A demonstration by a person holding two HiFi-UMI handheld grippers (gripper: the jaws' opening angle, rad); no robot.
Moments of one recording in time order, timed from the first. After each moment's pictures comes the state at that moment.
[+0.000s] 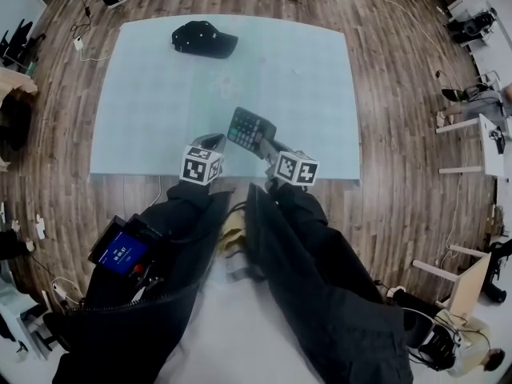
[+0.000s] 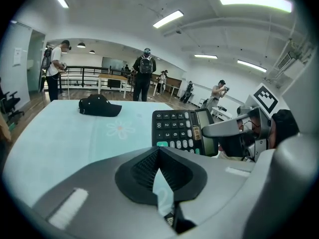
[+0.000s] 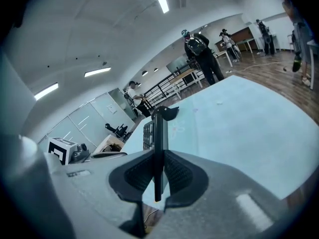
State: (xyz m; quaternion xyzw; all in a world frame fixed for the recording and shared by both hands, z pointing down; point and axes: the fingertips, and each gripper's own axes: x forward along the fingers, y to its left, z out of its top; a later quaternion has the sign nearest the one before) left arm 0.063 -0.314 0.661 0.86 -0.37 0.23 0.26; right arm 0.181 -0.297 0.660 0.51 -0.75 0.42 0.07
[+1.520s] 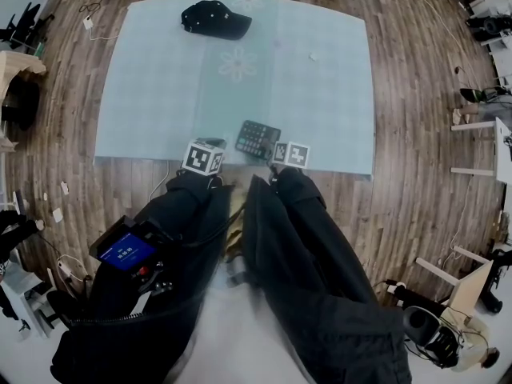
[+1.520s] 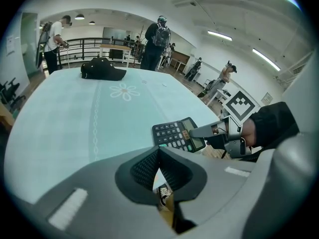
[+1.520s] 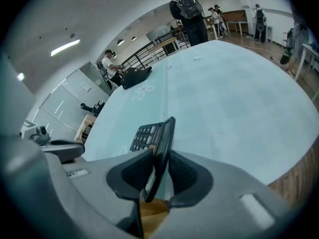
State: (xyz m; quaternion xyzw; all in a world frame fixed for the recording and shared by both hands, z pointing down) left arm 0.028 -0.269 0.738 0.81 -0.32 0.35 0.35; right arm 0.181 -0.267 0.806 0.52 -0.64 0.53 0.22
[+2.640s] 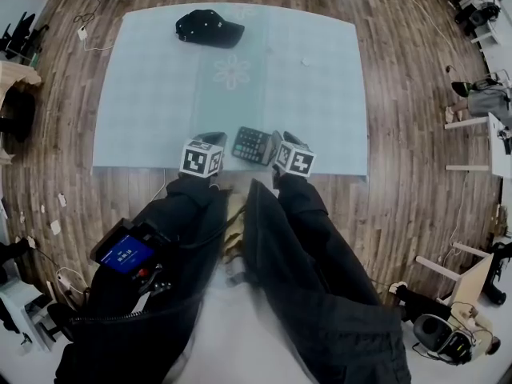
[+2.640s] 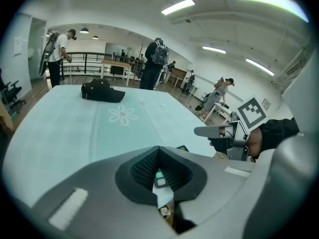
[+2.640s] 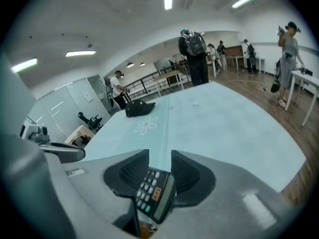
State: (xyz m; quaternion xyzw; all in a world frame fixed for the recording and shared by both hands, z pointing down) left arm 0.042 -0.305 0.685 0.83 -0.36 0.28 0.31; right arm 0.218 -0.306 0.725 0.61 -0.67 0.40 0.16
